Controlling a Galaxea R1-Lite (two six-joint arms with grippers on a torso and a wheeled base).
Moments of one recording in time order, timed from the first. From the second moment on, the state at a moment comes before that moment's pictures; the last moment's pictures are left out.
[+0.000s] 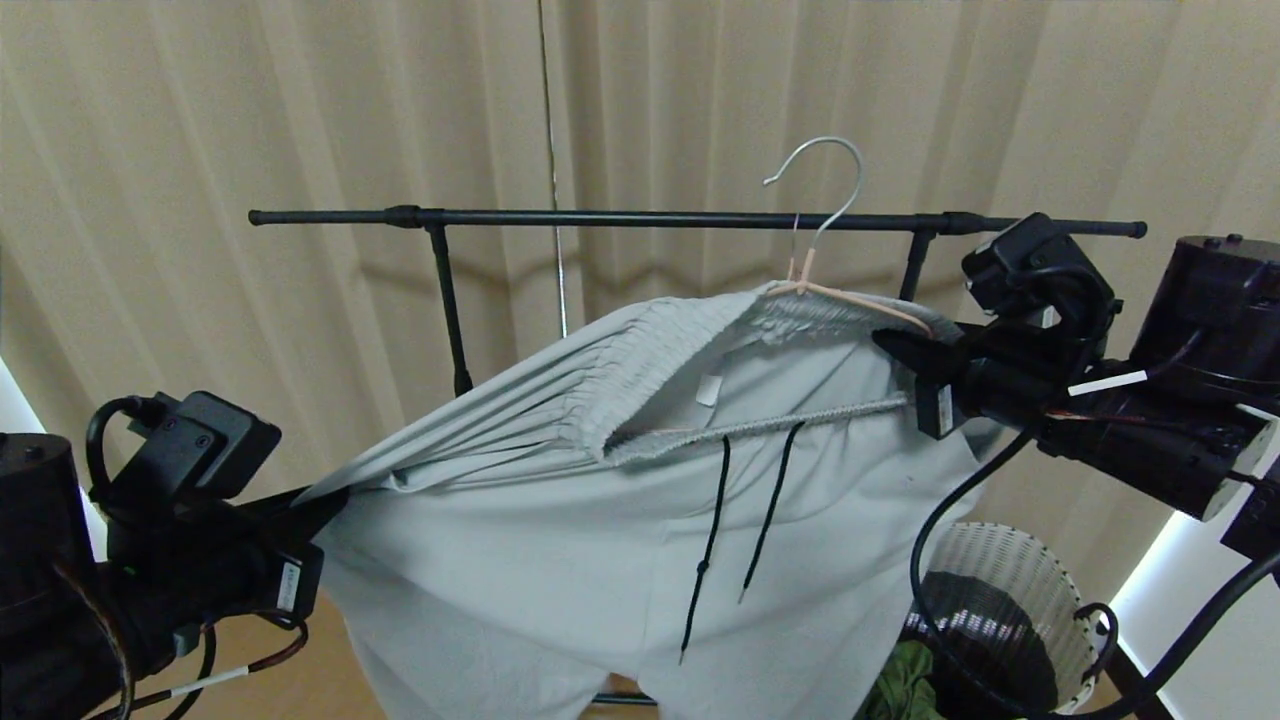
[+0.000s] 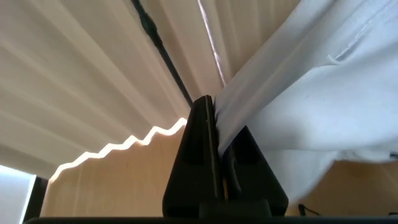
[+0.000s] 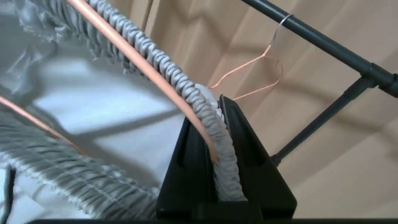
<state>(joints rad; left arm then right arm) -0.27 1.32 -0.34 -0.64 0.10 0.30 0.38 1.59 -0.76 -0.73 0.00 -0.32</state>
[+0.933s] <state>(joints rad) -0.32 1.21 -0.30 -0.64 0.10 0.33 0.44 1.59 -0.78 -0.58 -0.03 -0.31</state>
